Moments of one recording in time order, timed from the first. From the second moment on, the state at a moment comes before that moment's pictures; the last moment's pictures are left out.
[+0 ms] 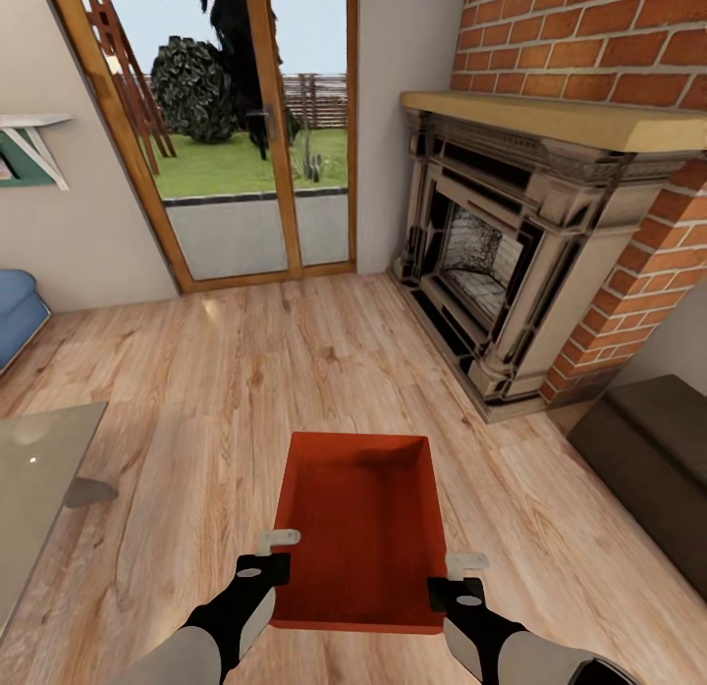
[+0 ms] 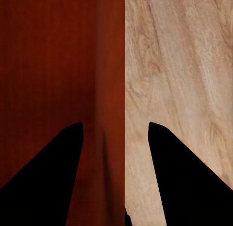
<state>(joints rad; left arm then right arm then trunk) -0.62 -0.14 0.02 -0.28 -0.03 0.07 0.23 -0.67 0.10 0.66 -0.04 -0.61 -0.10 -0.26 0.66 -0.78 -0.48</state>
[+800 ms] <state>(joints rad) -0.62 -0.14 0.02 -0.28 -0.03 0.07 0.23 -0.67 0.10 0.66 -0.04 -0.61 -0.10 -0.26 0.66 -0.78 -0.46</state>
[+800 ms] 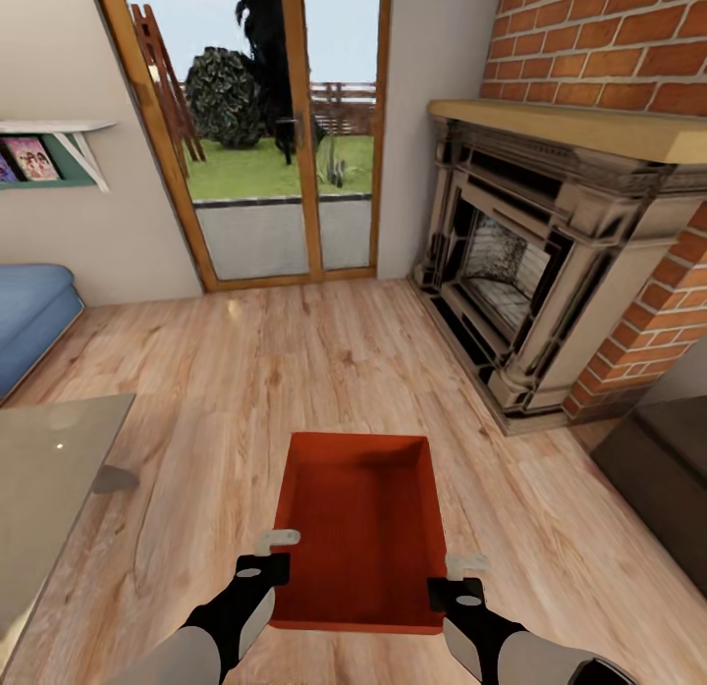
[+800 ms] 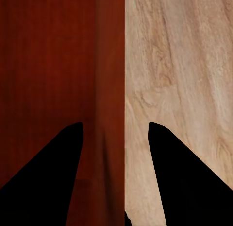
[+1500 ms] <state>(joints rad) -0.62 -0.14 0.02 -0.27 -0.03 0.07 0.23 -0.67 0.10 0.66 -0.04 -0.61 -0.10 -0.26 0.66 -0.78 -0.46</state>
